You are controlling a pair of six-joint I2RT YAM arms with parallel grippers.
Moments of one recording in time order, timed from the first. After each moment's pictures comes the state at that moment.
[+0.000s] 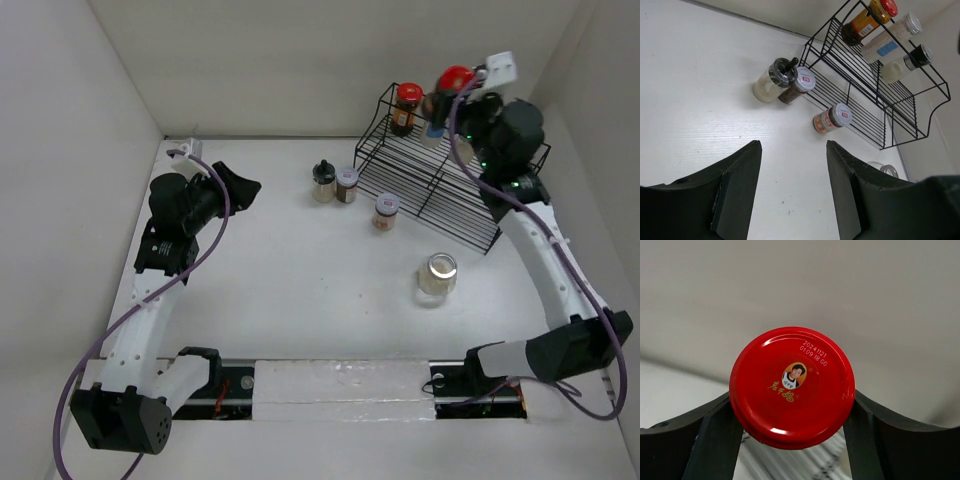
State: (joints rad) left arm -0.11 0.98 0.97 -0.21 0.33 -0.57; right arm 0.28 1.38 1.46 0.08 -0.08 -0.12
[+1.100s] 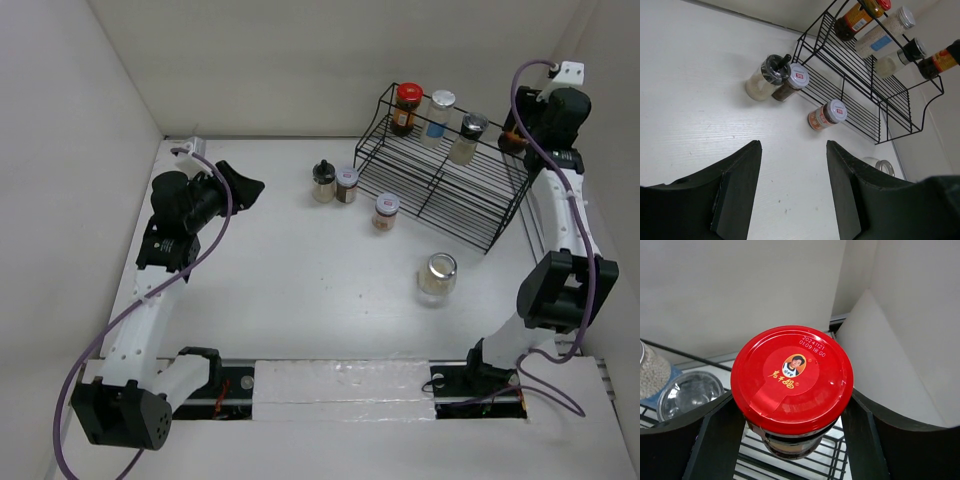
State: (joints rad) left arm -0.11 1.01 0.97 -0.18 0.37 -0.57; right arm -0.23 1.64 1.62 -0.12 0.04 -0.02
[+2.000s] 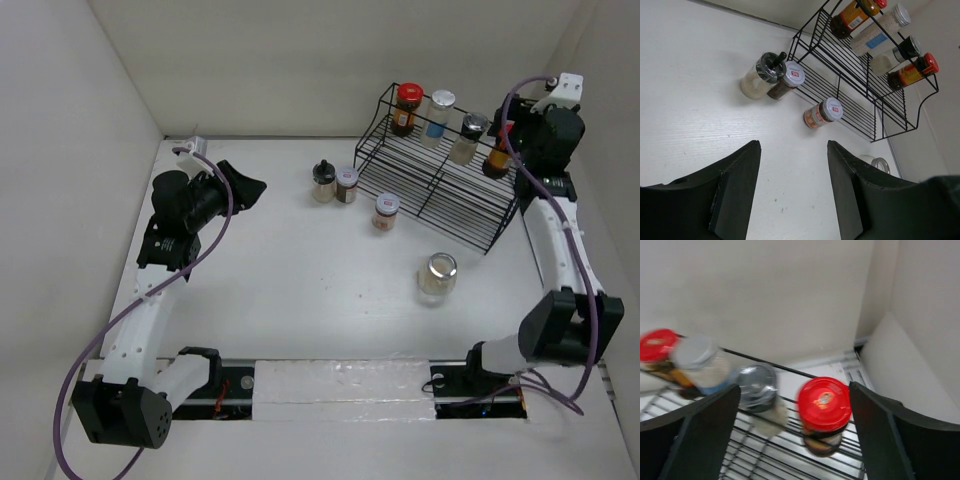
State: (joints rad) left arm -0.11 1.01 0.97 -0.17 0.40 -0.58; right arm -0.18 1.46 1.37 0.07 0.01 0.06
